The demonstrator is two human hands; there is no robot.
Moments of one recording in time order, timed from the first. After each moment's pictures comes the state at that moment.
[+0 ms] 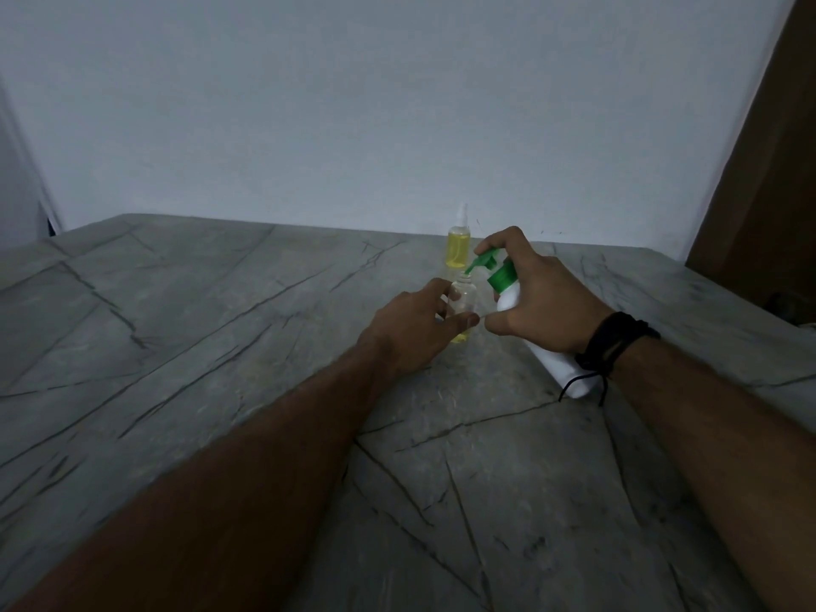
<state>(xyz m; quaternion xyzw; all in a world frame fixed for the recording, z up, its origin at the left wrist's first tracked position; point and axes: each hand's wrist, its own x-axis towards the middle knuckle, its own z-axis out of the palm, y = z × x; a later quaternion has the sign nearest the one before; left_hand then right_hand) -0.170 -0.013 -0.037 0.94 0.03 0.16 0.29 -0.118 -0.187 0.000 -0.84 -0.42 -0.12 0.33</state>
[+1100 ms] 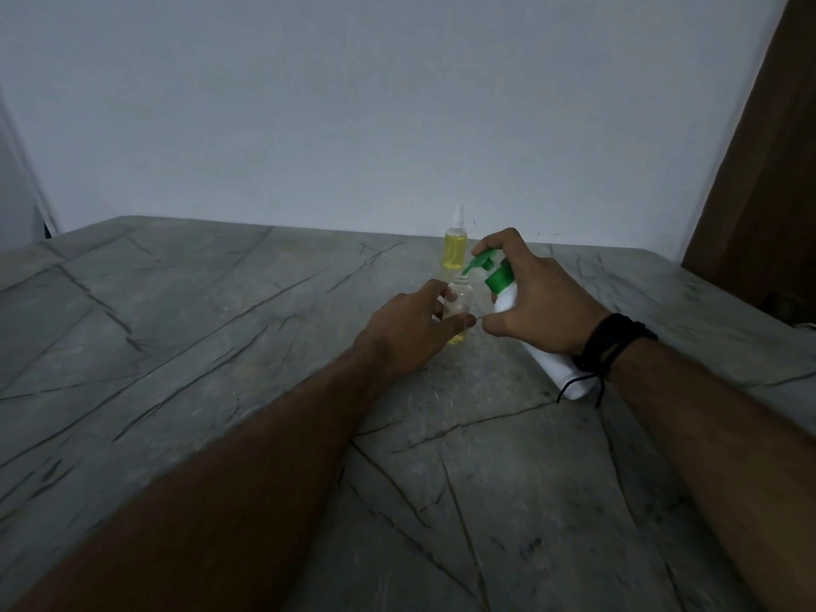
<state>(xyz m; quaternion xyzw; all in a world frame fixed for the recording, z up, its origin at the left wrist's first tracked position) -0.168 -0.012 -0.040 0.94 0.03 0.17 0.29 -0.118 -0.189 -0.001 -0.83 -0.43 -0.13 0.33</state>
